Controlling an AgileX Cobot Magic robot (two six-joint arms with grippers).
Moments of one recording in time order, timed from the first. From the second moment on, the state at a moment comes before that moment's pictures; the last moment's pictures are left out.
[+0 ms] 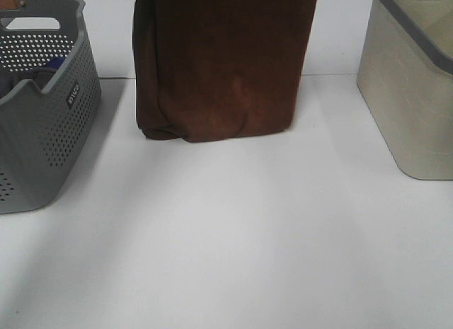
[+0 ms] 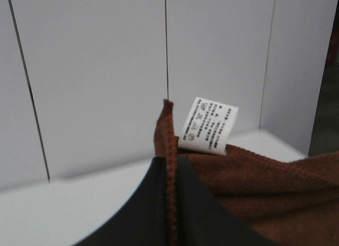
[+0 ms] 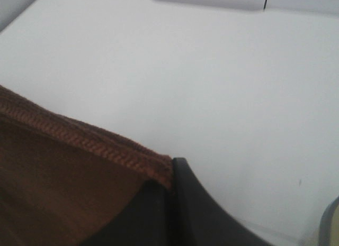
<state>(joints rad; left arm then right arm) -0.36 2.19 -2.20 0.36 0.07 -0.36 0.15 2.20 -2.53 0.28 0.90 -0.23</state>
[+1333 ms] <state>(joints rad) -0.45 2.34 -2.57 0.12 1.21 -0.14 0.14 2.06 -2.14 0.28 1.22 -0.19</state>
